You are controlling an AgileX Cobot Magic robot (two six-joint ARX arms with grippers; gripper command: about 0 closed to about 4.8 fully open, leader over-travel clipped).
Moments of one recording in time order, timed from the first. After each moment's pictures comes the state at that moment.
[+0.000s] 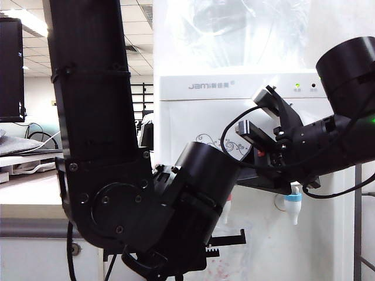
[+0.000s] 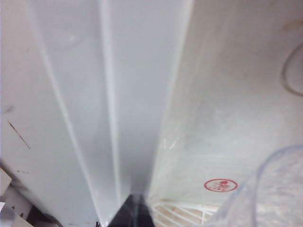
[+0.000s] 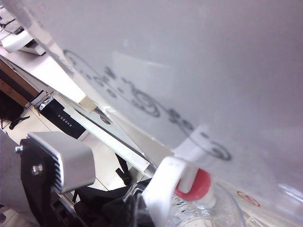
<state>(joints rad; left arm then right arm) -0.96 2.33 0.92 0.82 -0.86 -0.55 0.46 1.76 0.45 0.95 -0.39 0.36</state>
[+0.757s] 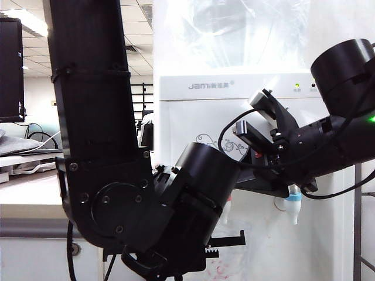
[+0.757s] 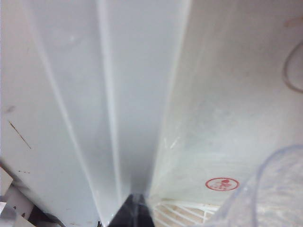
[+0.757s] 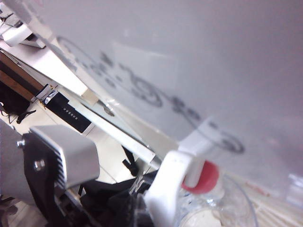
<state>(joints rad) -0.96 2.33 0.92 0.80 -0.86 -0.55 0.46 1.75 0.47 0.88 -0.41 0.38</state>
